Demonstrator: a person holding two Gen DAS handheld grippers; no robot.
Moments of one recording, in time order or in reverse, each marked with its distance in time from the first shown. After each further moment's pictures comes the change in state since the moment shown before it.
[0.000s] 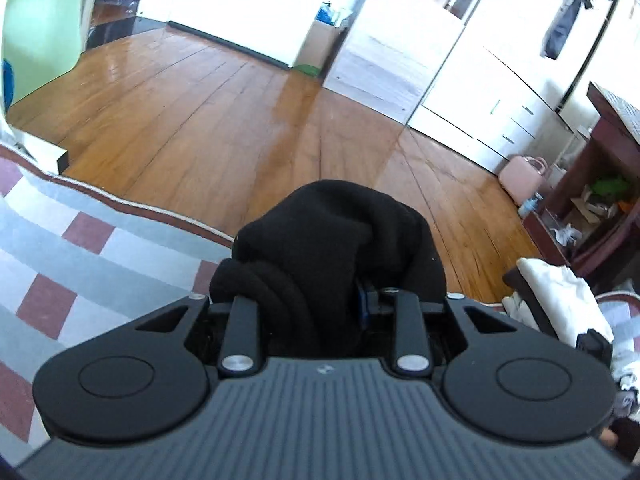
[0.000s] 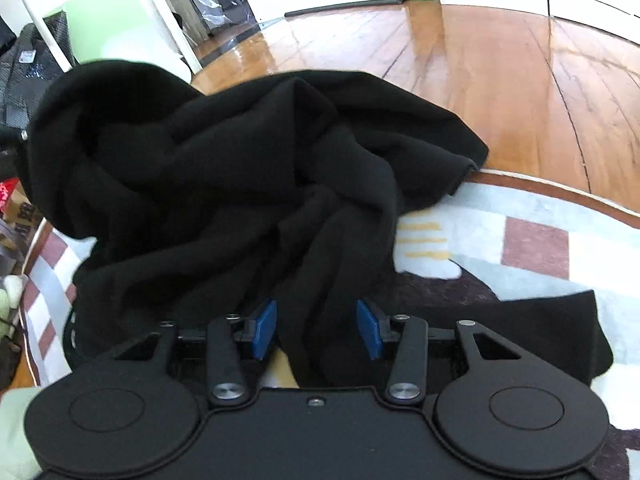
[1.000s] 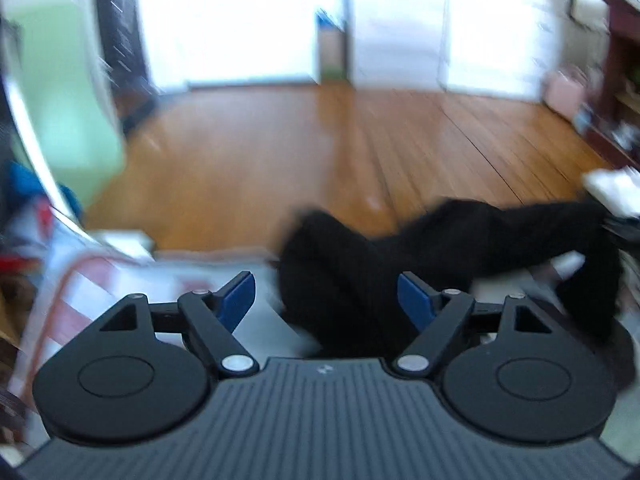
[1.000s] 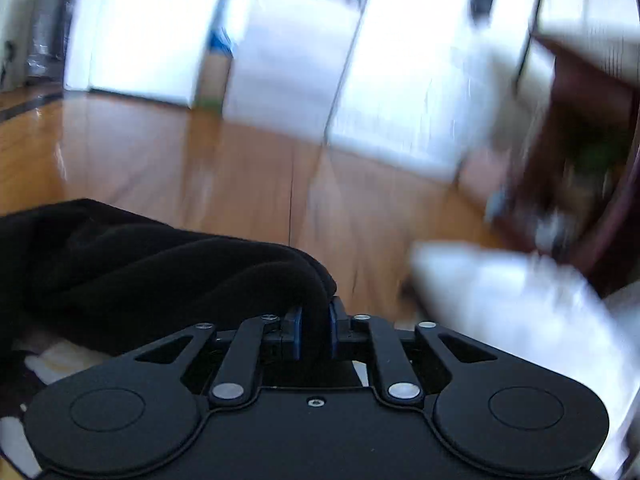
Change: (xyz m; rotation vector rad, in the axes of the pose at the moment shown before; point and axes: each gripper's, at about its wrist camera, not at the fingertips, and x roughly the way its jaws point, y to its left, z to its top) left arm -0.034 -0.039 -0.016 0.356 0.060 0.245; right arm -0.033 -0.070 0.040 -0.024 -0.259 -0.764
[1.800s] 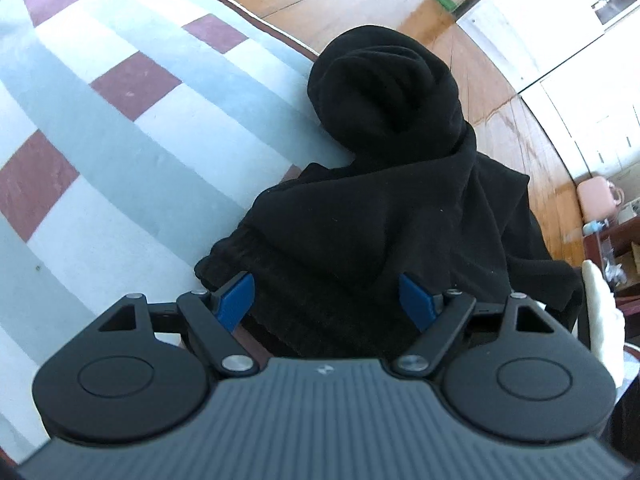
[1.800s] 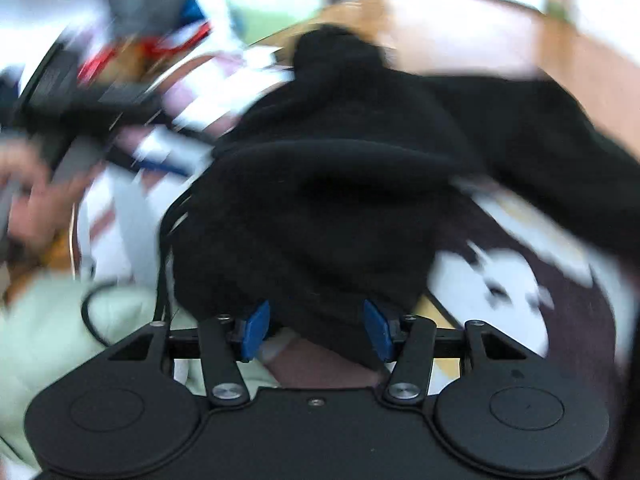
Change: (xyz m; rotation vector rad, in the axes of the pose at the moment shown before) left arm 0.101 0.075 -0.122 -0.712 0.258 -0.136; right arm -0.084 0.160 -0.056 -0.418 0.194 0.937
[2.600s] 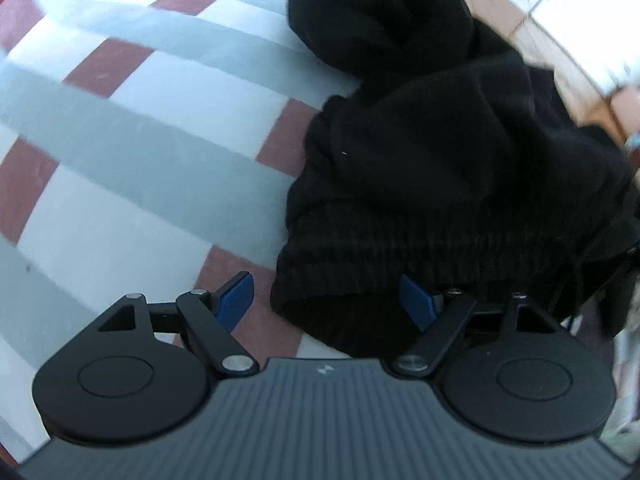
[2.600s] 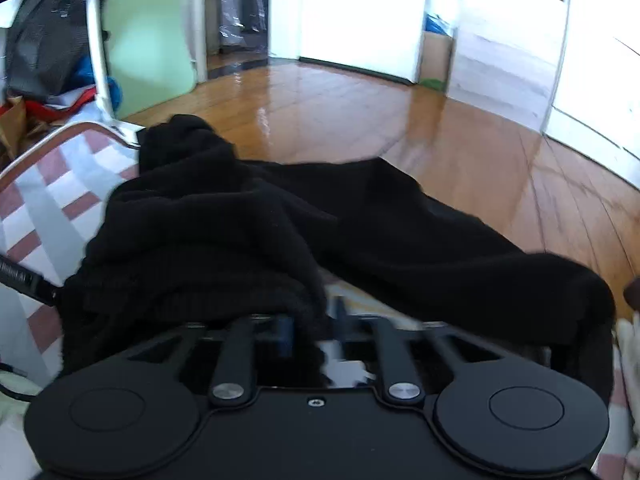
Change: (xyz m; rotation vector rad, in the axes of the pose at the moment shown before) left arm 0.040 -0.019 -0.028 0.229 0.088 0.174; right arm -0.029 -0.060 0.010 0.165 -0.206 -0.392
